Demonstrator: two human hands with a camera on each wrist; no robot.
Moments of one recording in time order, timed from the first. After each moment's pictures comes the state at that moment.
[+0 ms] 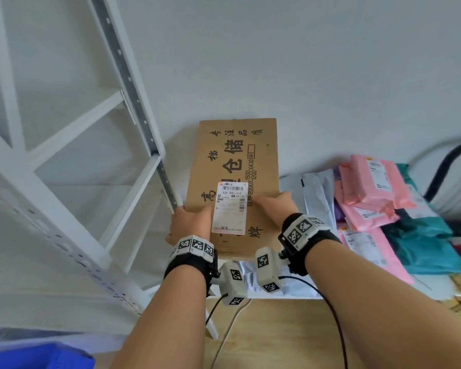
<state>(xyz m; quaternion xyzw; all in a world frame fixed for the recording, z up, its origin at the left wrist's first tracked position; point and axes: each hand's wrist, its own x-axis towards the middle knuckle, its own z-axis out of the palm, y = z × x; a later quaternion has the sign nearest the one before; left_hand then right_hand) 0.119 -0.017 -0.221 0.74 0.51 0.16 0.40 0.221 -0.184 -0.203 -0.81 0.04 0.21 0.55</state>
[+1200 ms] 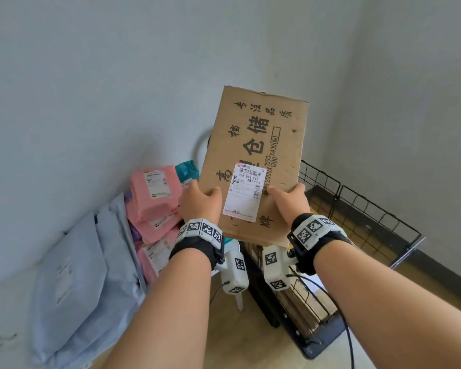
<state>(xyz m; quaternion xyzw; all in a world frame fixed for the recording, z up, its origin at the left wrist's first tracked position) 0.291 -0.542 -0.194 0.90 0.11 0.11 0.42 0.249 -0.728 -0.195 -0.74 0.30 -0.04 0.60</state>
